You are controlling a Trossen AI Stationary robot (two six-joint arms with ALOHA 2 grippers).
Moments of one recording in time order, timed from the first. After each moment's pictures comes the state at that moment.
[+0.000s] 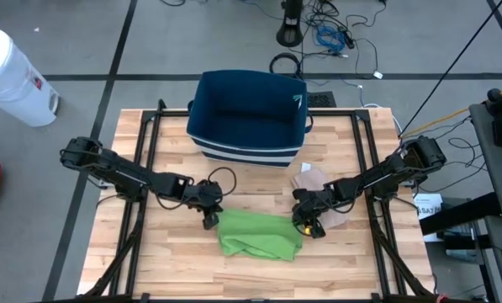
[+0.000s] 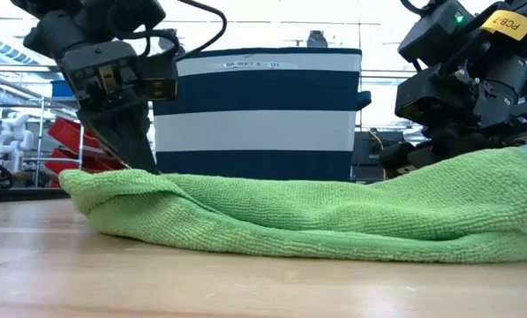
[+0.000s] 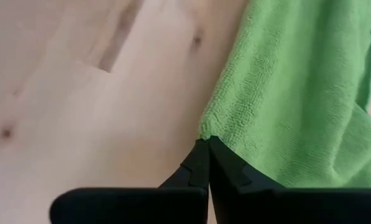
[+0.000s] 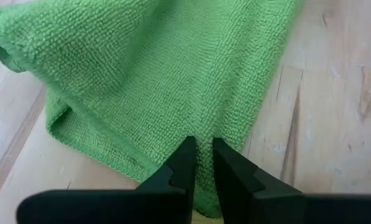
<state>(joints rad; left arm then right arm) -0.21 1.40 0.62 -0.14 -0.02 -0.60 0.24 1.53 0.43 0.06 -0.16 0.04</state>
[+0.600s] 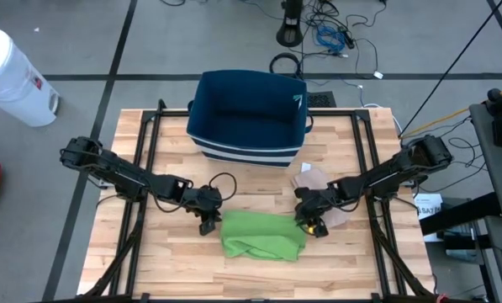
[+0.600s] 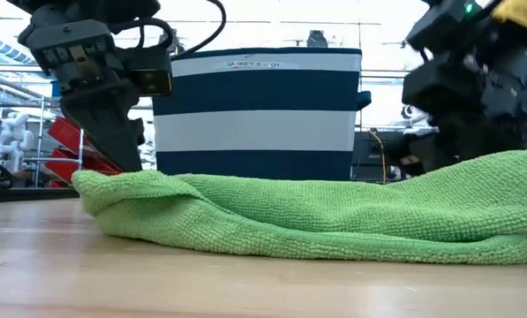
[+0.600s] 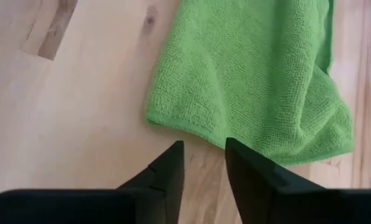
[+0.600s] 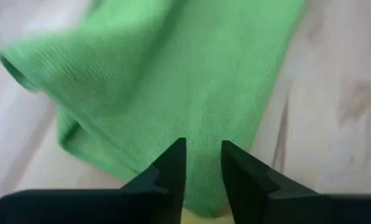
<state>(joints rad) -0.25 1.40 0.62 -0.13 0.07 -0.57 0.24 1.45 0.43 0.07 -0.16 0.04</state>
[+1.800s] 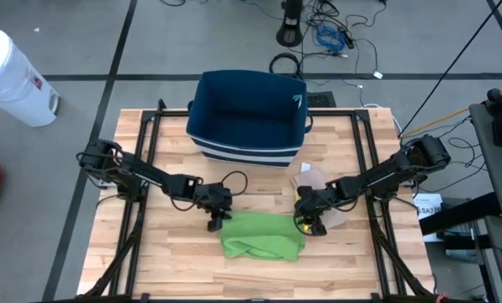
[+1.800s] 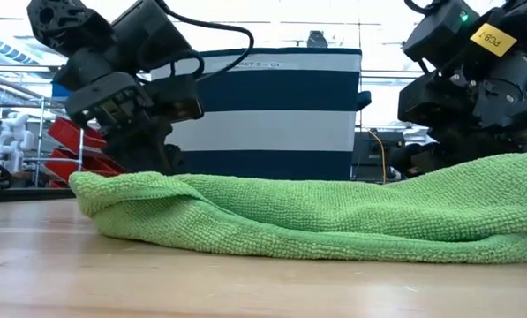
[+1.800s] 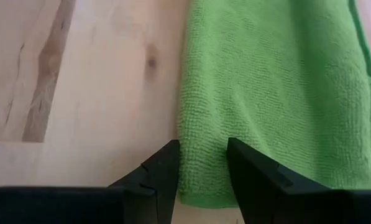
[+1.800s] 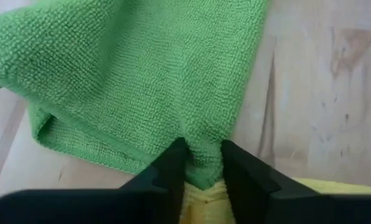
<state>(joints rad) -0.14 1.60 0.62 0.13 0.14 -0.29 0.24 1.49 0.43 0.01 -0.13 0.14</state>
